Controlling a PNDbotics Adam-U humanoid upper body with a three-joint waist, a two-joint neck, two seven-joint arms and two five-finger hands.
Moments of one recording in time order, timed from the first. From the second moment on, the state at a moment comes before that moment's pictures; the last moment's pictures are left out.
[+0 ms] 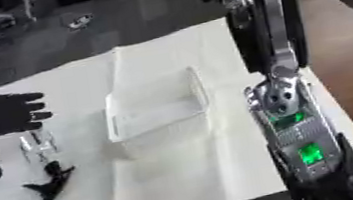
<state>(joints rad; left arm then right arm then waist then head) -1.06 0.53 -0.32 -0.67 -2.53 -0.76 0.49 -0.64 -0.11 0.16 -1.99 0.39 0.08 -0.26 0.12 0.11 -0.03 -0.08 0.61</state>
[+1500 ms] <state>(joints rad) -1.03 0.48 -0.28 -0.63 -2.51 -0.75 0.50 -0.64 -0.10 0.16 -1.99 0.39 0.07 -0.25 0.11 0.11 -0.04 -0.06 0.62</state>
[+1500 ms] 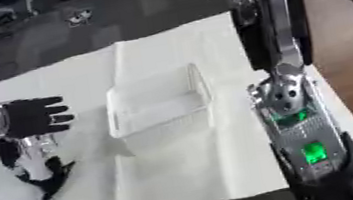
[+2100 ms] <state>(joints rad) -1.03 0.48 -0.27 -0.63 -2.50 -0.74 0.51 -0.64 -0.10 0.16 -1.99 0.39 0.07 -0.24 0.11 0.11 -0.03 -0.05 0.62</state>
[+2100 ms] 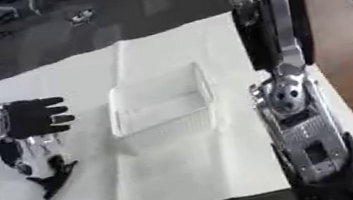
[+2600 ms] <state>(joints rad) -1.02 0.47 -0.27 -0.62 -2.49 -0.73 0.51 -0.64 -0.10 0.16 -1.99 0.39 0.07 -0.24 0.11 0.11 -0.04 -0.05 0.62</state>
